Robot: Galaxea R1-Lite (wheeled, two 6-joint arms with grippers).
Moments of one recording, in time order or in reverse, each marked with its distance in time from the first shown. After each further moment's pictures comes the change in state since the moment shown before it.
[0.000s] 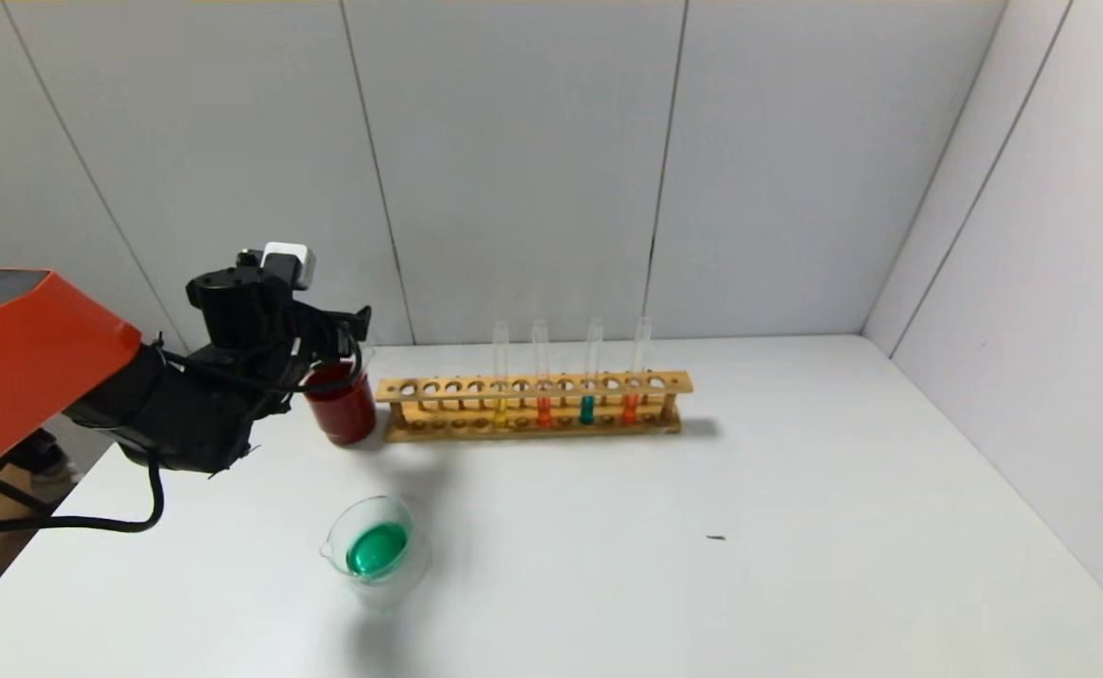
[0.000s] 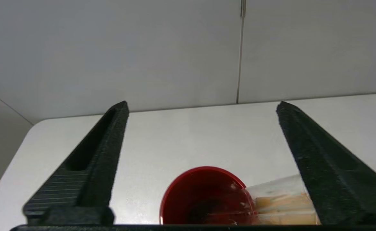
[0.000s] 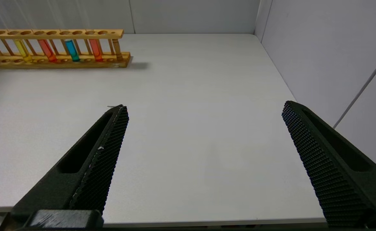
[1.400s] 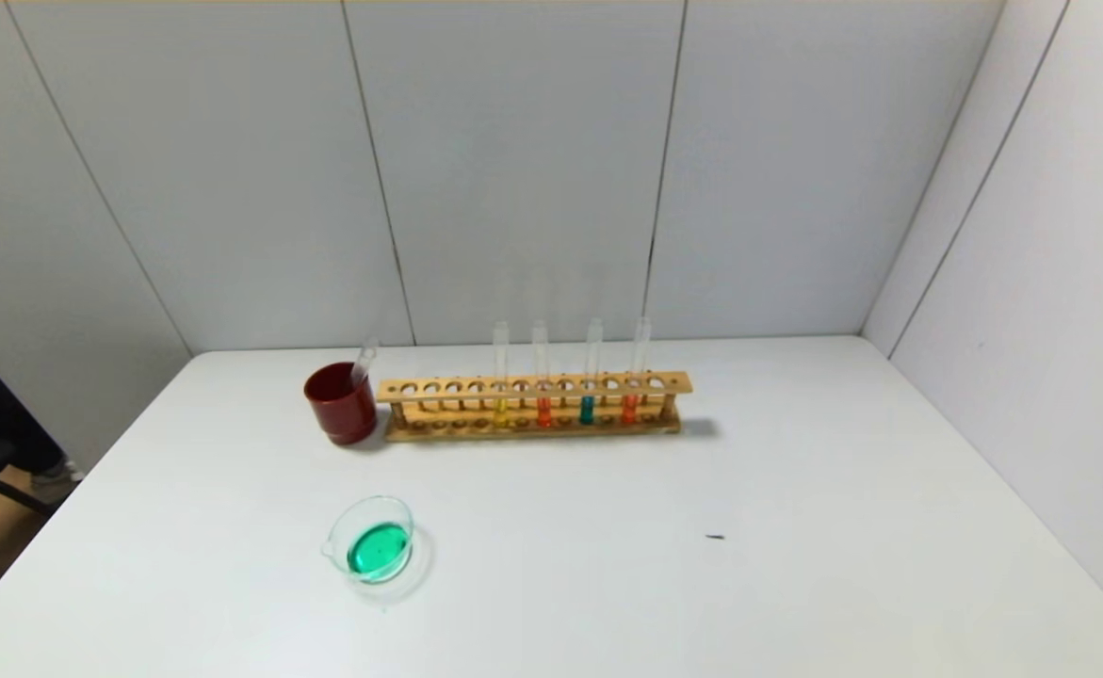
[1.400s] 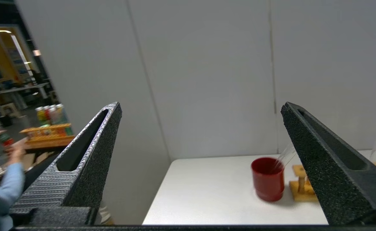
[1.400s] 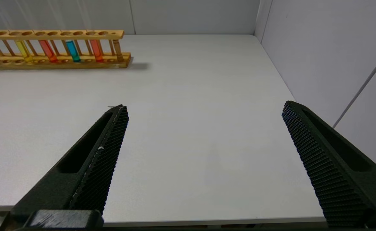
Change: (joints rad) left arm 0.114 -1.702 0.830 0.365 0.019 0.161; right arm 0.000 0.000 0.000 -0.001 0.000 0.000
